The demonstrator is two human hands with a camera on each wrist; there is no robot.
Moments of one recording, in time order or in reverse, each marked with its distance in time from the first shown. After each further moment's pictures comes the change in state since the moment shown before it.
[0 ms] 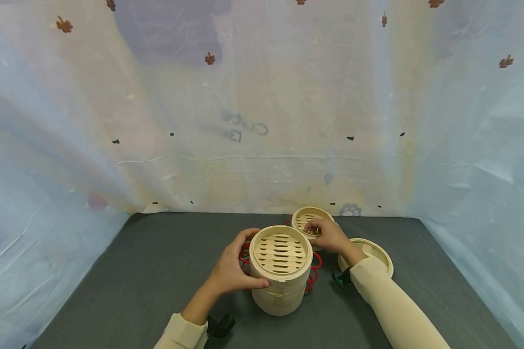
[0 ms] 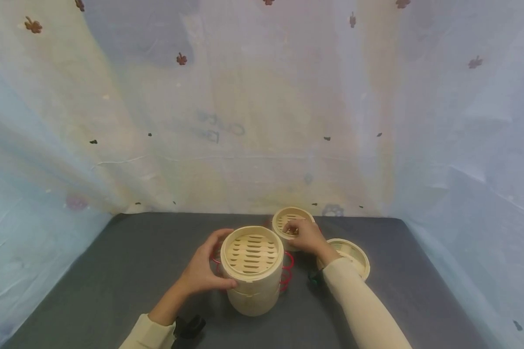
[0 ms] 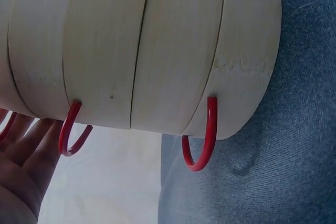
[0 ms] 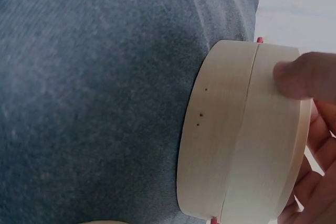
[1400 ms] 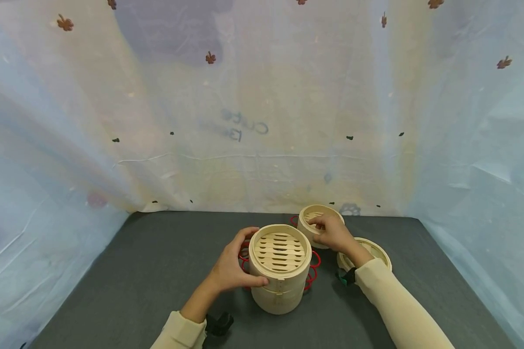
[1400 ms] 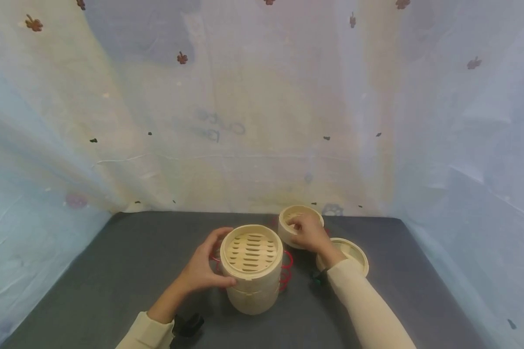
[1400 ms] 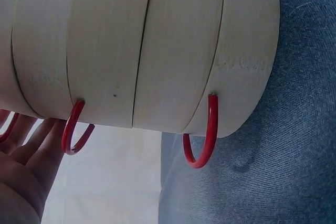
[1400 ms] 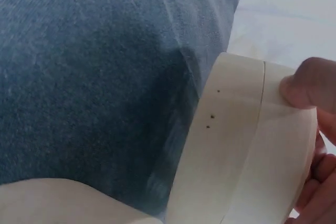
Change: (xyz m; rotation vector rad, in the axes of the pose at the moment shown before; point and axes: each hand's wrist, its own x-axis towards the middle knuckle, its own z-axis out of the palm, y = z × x) left_hand -0.001 -0.001 -0.001 -0.009 -0.013 -0.040; right_hand -0.008 -0.012 -0.022 -0.004 0.035 -0.021
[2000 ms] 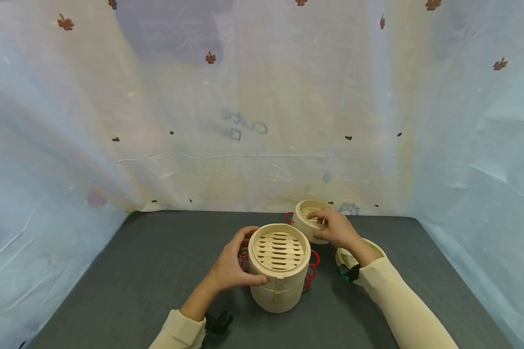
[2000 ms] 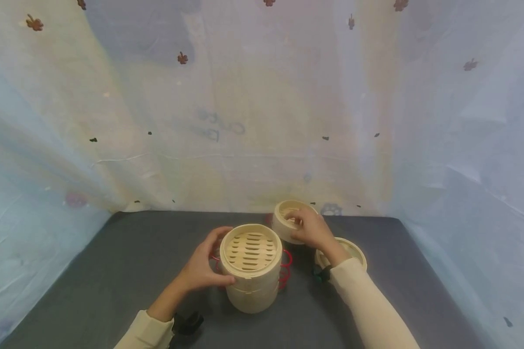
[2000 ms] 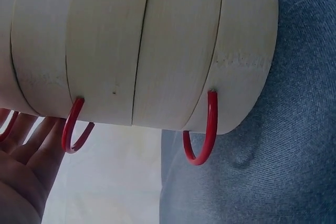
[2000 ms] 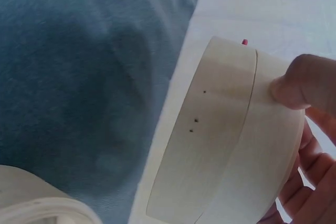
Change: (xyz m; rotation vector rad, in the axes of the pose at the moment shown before) left_hand 0.001 0.036 -0.007 0.012 -0.013 0.002; right_hand -0.006 -0.023 -0.024 -0.022 0.006 0.018
